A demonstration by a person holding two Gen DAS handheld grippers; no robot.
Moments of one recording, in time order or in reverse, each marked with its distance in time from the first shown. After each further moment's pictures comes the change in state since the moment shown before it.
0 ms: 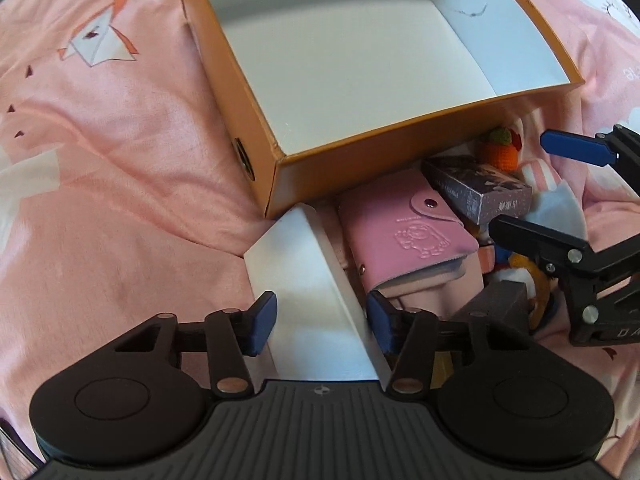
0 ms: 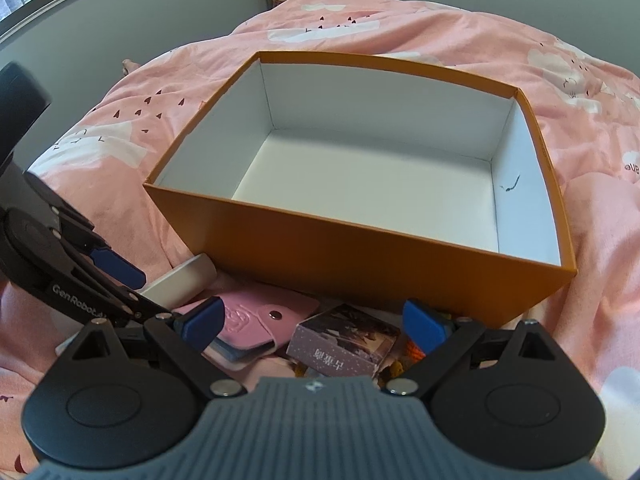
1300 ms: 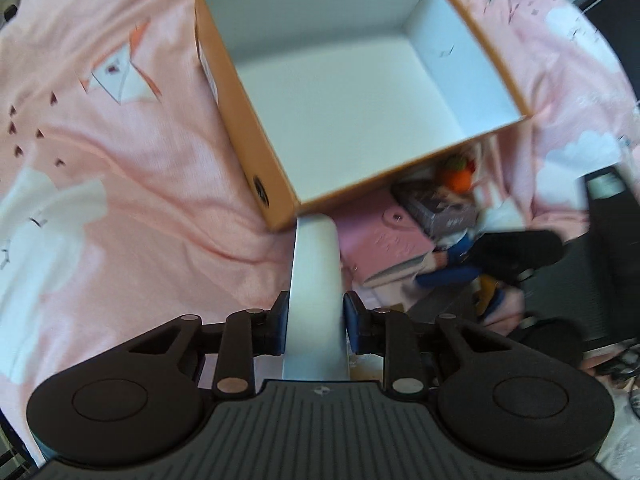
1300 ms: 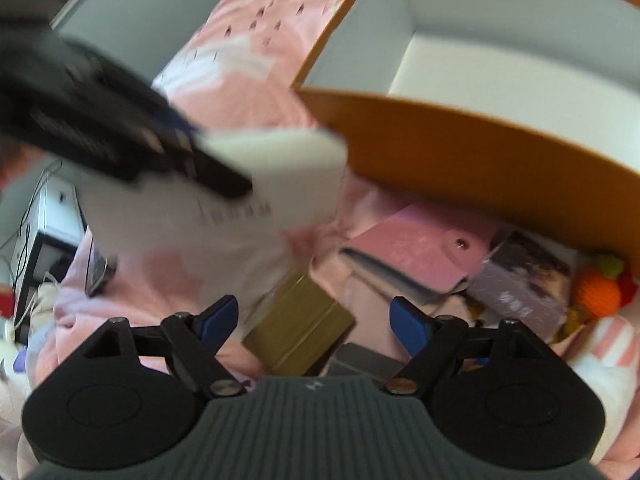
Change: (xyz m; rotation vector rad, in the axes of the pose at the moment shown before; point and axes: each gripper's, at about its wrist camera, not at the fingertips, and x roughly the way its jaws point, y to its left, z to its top) left arm -0.085 0.012 0.012 0.004 -0.030 -0.071; right arm 0.037 0.048 0.003 0.009 0.344 0.417
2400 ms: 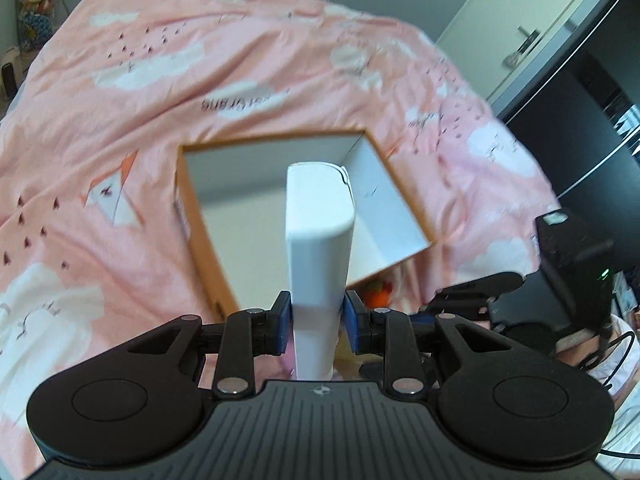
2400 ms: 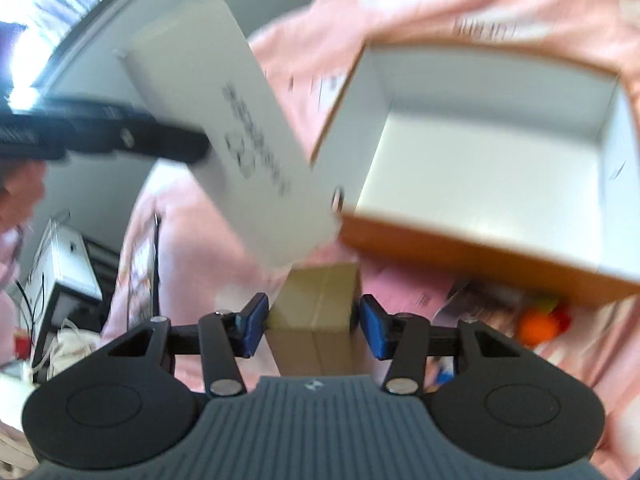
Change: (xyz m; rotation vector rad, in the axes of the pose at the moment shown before) left arm -0.083 -0.012 0.006 0.007 -0.375 -0.157; right arm -0.077 -0.002 0.010 0.057 -0.182 -0.033
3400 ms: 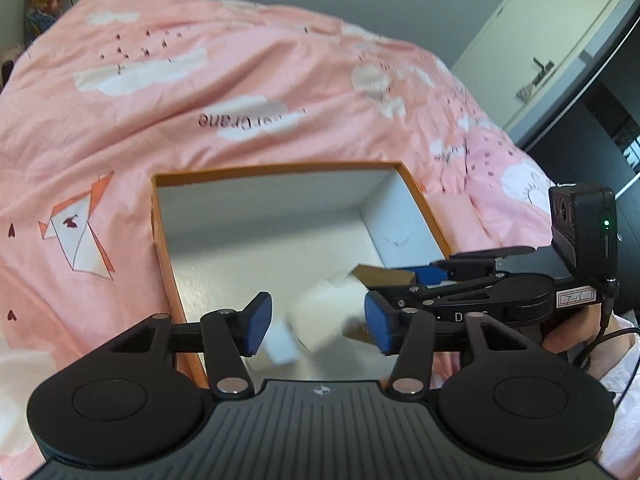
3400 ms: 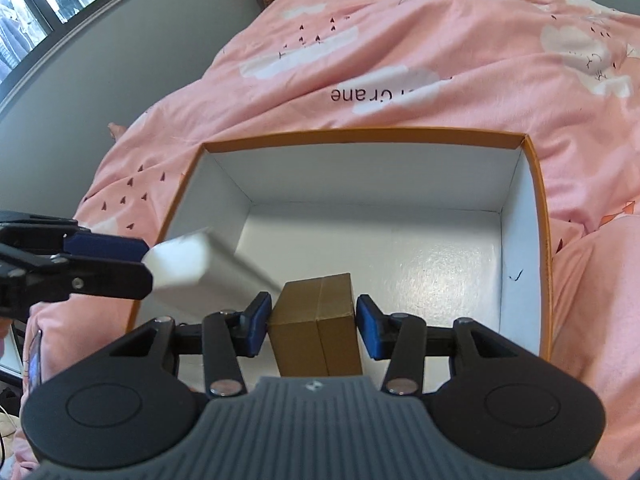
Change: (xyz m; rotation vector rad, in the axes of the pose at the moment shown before) left arm 0.093 0.030 0.021 -0.055 -0.108 0.003; right arm 0.019 -0.097 0.066 0.069 -0.128 -0.206
